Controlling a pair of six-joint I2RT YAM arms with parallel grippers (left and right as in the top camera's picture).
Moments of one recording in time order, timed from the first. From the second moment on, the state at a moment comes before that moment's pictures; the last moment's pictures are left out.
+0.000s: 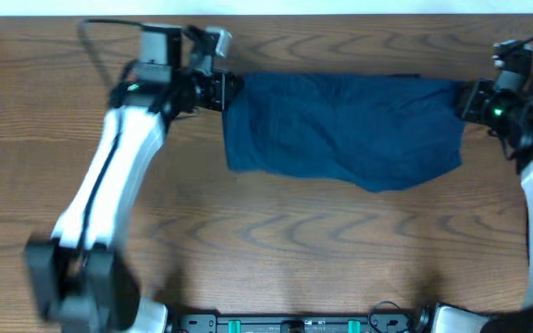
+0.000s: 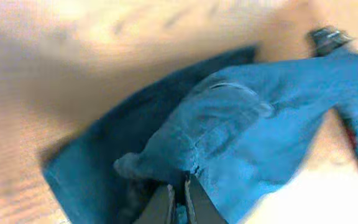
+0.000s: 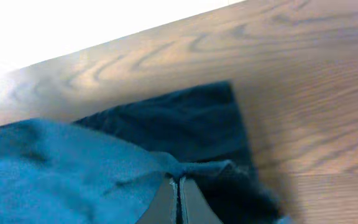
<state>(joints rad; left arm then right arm) -0.14 1.65 1.41 -0.55 0.61 -0.05 -0.27 1.41 1.27 -0.60 -0.39 0.13</state>
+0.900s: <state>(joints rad) -0.15 0.69 1.47 -0.73 0.32 -0.02 -0.35 0.83 1.39 -0.68 -0.37 0.26</state>
